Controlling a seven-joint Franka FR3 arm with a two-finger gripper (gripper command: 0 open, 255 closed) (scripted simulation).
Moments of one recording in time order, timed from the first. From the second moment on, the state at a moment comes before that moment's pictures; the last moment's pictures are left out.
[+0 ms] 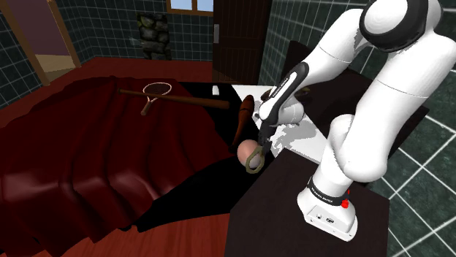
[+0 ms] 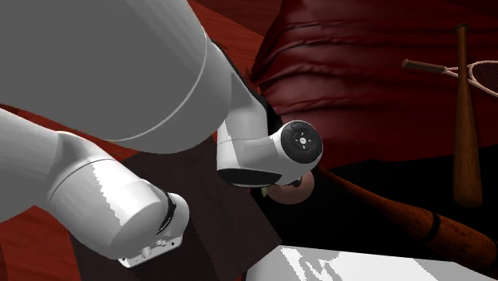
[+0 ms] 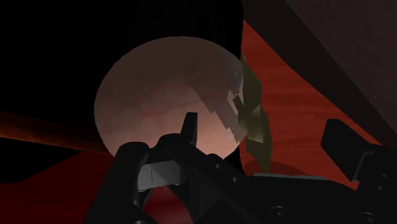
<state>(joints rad) 0.39 -0.11 -0.72 -2.92 0.24 2.82 -1.25</state>
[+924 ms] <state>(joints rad) 0.43 -0.07 -0.74 -2.92 0.33 2.84 -1.32</state>
